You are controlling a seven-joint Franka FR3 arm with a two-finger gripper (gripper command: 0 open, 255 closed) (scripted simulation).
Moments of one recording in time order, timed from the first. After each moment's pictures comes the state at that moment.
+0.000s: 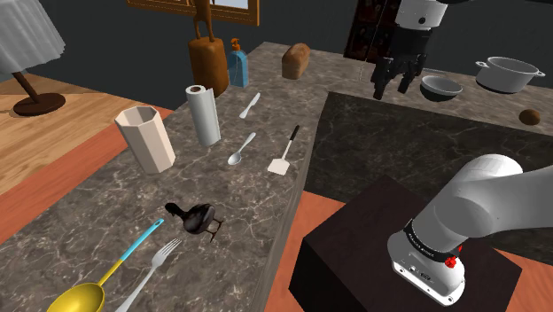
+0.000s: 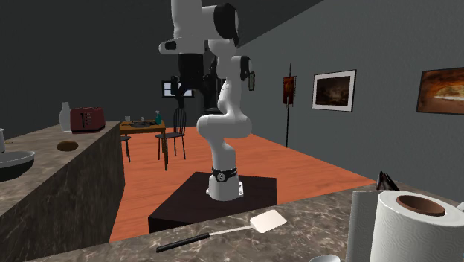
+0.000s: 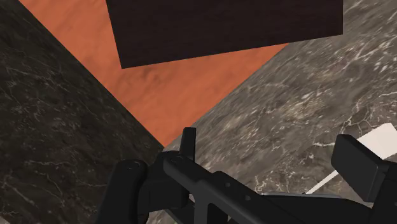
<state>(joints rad) 0.00 -0.78 -0.06 -2.34 -0.03 1.49 0.15</state>
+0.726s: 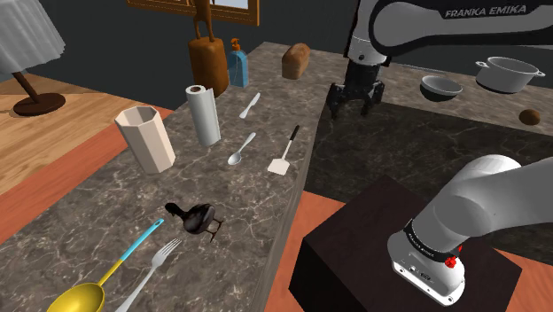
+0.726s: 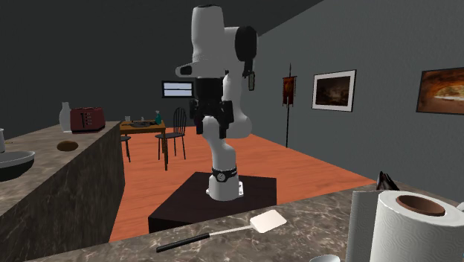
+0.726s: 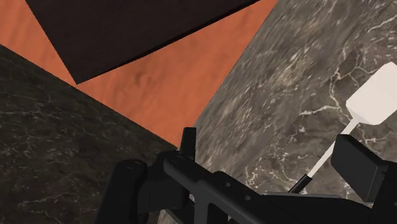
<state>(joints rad) -0.03 -0.66 0.13 -2.46 0.08 1.77 0.53</state>
